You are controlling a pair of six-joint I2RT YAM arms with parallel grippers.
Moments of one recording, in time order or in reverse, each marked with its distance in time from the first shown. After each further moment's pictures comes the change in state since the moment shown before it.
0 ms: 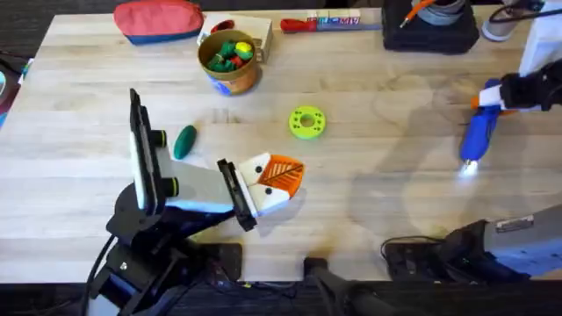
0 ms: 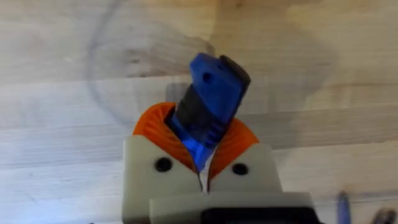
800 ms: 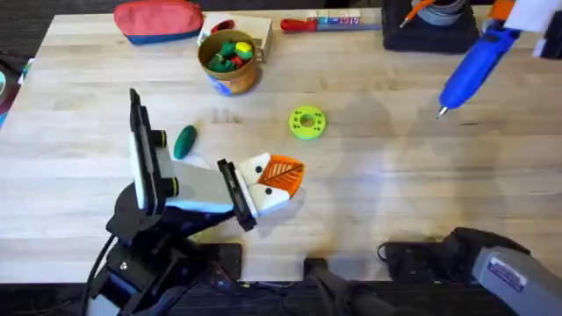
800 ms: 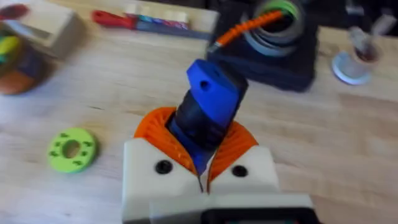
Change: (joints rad) left arm 0.000 0.000 0.000 0.000 0.000 0.000; right arm 0.281 -0.767 -0.115 0.067 -0.270 0.231
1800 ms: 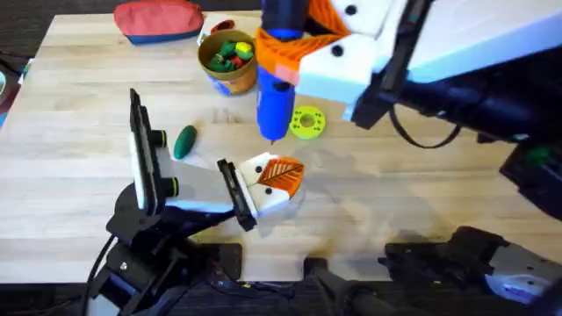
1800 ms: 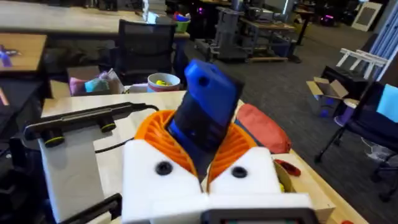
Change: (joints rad) left arm 0.000 0.000 0.000 0.000 0.000 0.000; right arm 1.033 -0.102 -0.355 0.954 -0.045 0.117
